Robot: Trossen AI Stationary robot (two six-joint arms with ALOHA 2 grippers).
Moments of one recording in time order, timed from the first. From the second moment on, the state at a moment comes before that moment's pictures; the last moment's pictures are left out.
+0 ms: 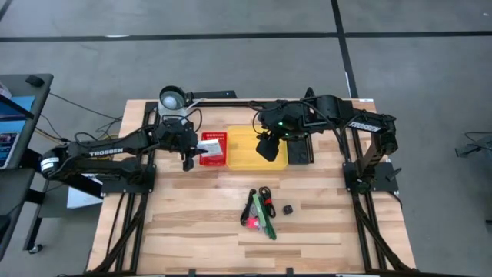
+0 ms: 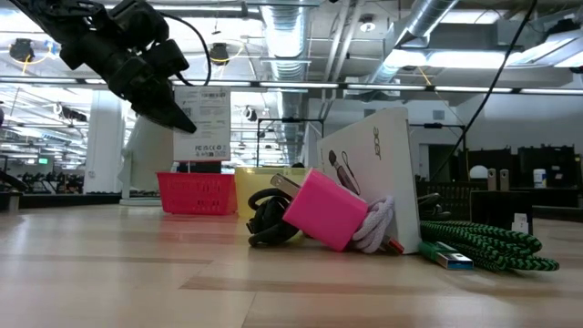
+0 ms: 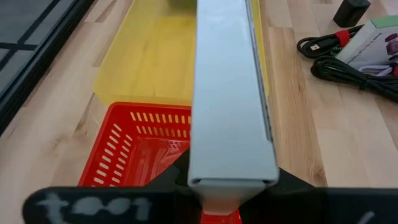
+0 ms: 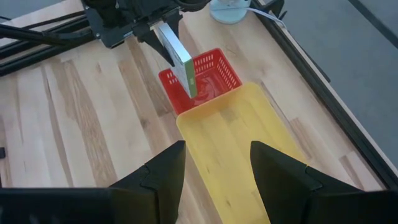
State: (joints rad) left arm 0.43 0.94 0.47 -0.16 0.25 0.22; right arm 0.01 1.76 2.15 -1.30 0.24 0.33
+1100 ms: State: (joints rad) left arm 0.42 0.94 0.47 -0.17 0.31 0.15; right arm 0.01 1.76 2.15 -1.30 0.24 0.34
